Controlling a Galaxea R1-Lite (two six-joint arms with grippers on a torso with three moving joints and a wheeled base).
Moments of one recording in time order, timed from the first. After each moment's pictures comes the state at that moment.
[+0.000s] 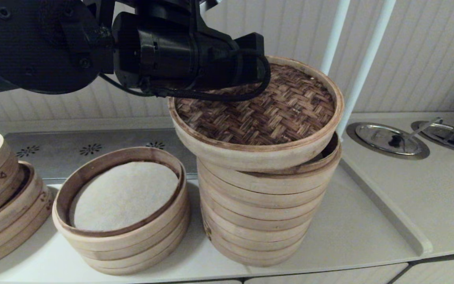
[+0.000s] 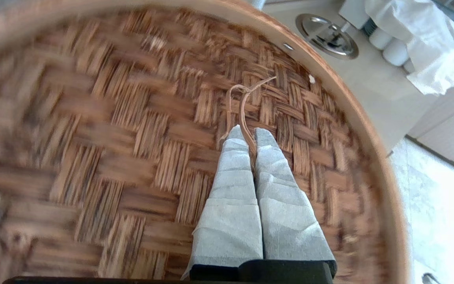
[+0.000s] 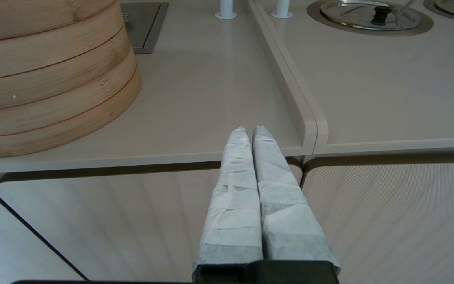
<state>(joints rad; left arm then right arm) -0.83 1.86 -1.92 0.20 0.05 -0.29 0.00 0.00 0.00 0.01 -0.01 0.02</state>
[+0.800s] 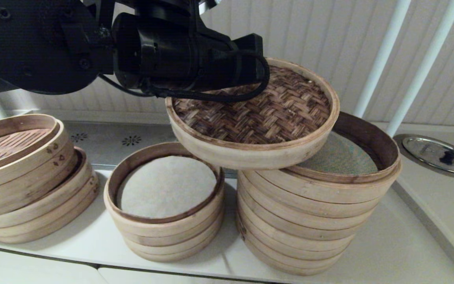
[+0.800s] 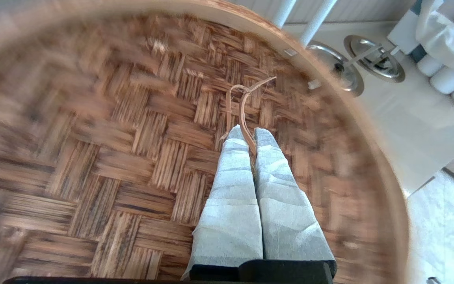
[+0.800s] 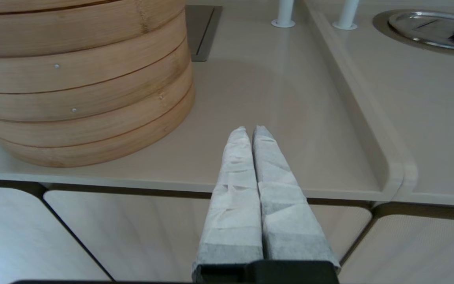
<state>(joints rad) -0.83 1.86 -1.91 0.20 0.06 -0.29 0.00 0.00 0.00 0.01 -0.01 0.02</state>
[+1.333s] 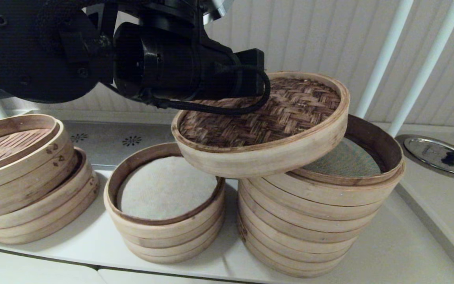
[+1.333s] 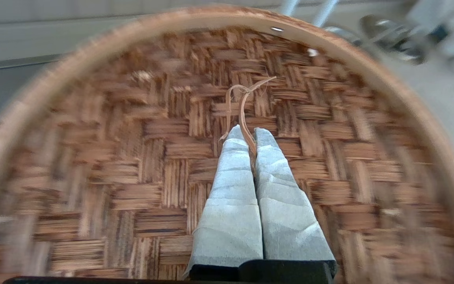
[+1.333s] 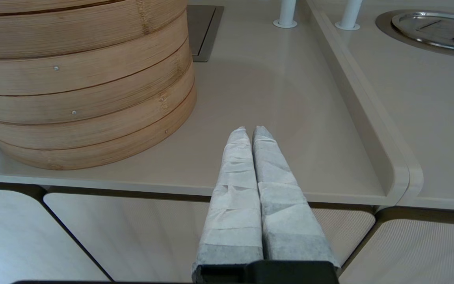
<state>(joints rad) -0.86 1.84 -1.86 0.22 0.10 -0.25 0.00 0.00 0.00 0.01 -0.01 0.02</state>
